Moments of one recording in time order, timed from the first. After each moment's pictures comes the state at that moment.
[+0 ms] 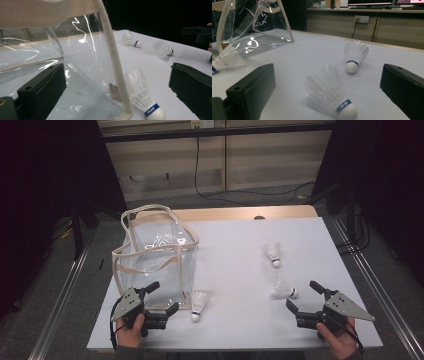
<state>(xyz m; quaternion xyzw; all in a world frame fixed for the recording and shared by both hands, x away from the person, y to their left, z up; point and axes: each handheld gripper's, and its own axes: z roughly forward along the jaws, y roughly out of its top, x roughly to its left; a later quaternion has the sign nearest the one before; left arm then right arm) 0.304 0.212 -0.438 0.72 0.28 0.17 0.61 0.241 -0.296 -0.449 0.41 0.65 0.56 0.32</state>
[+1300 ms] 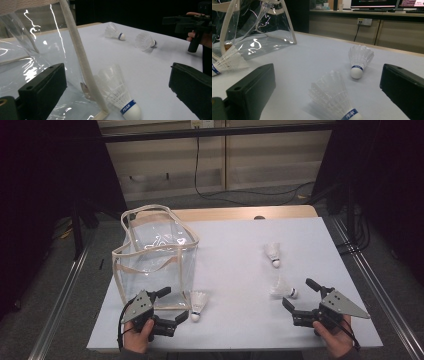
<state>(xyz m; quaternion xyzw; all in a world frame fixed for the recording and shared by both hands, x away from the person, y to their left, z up) 0.293 0.191 -0.435 0.75 0.25 0.13 0.60 0.246 -0.288 -0.446 0.39 0.66 0.56 0.32</state>
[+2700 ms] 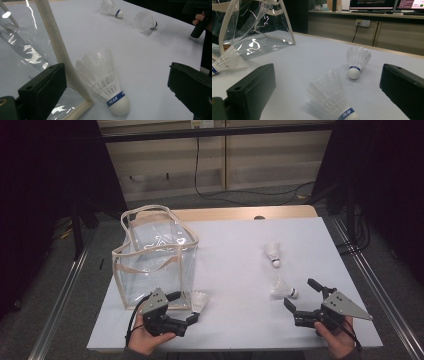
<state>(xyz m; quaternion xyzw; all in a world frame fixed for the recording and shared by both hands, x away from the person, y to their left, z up) 0.296 0.164 -0.433 0.80 0.28 0.09 0.53 0.244 -0.290 -0.445 0.39 0.65 0.56 0.33</state>
